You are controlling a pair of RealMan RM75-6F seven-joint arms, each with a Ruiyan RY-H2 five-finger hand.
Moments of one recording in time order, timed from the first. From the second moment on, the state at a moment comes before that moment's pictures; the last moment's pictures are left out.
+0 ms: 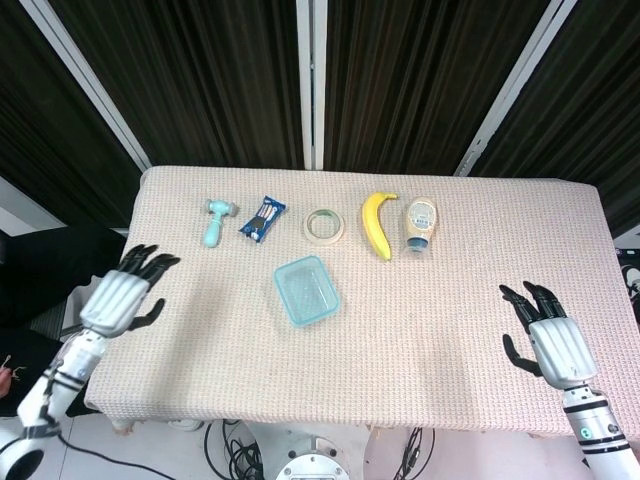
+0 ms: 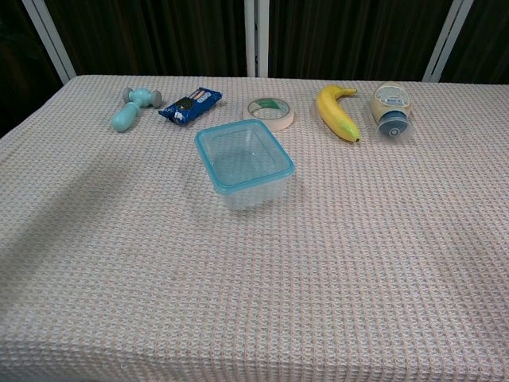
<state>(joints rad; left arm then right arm) -0.48 -1.13 -0.13 -1.63 1.57 1.05 -0.06 0.15 -1.07 0.03 -1.74 -1.57 1.37 -0.05</state>
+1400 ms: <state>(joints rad) -1.31 -1.55 -0.23 -1.08 1.27 0.17 -0.35 0.11 -1.10 0.02 -1.69 -1.53 1.41 -0.03</state>
